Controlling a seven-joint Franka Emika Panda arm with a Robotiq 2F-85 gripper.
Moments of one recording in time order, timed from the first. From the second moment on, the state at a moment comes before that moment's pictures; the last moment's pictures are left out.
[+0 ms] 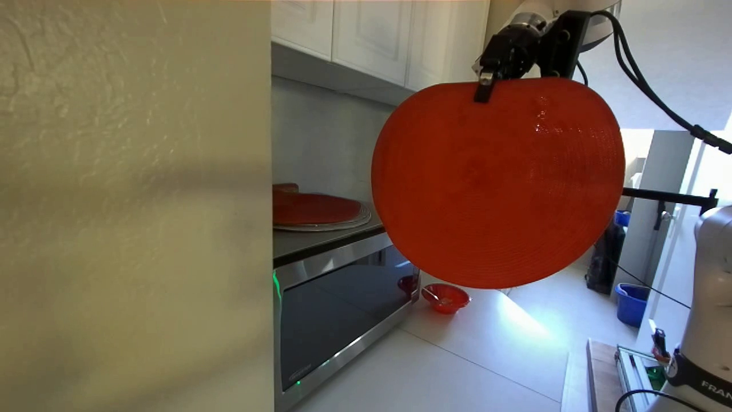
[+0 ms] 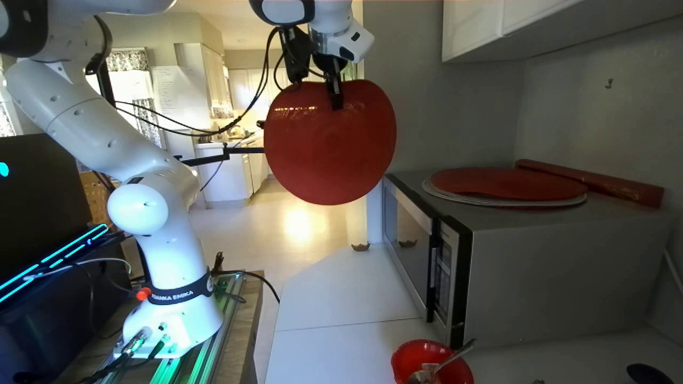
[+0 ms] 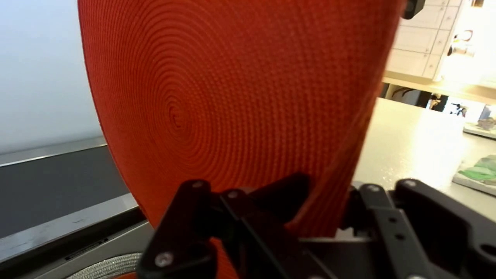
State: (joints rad) arm 0.05 -0.62 -0.14 -2.26 0.81 1.67 -0.19
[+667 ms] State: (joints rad) arm 0.04 -0.60 -0.10 -2.25 0.91 1.69 -0.19
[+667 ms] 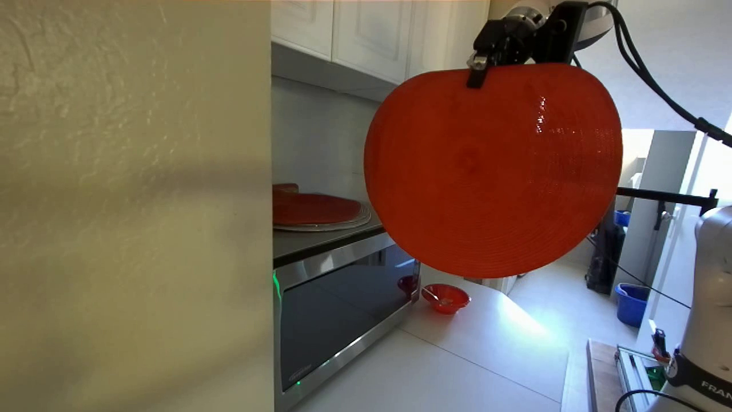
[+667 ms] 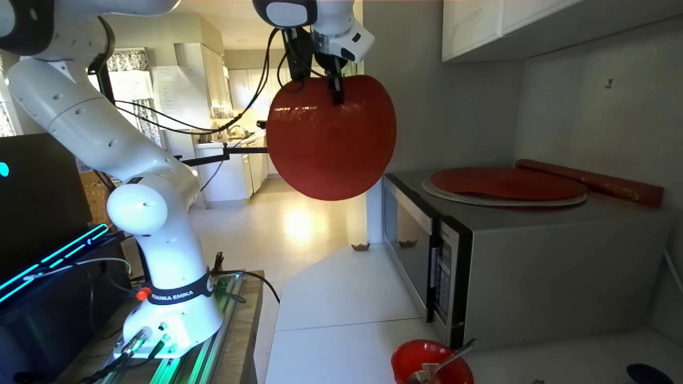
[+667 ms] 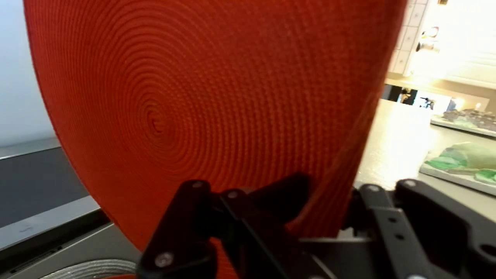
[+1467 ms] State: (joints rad) arm 0.04 -0.34 0.04 -2.07 1.33 2.11 -0.31
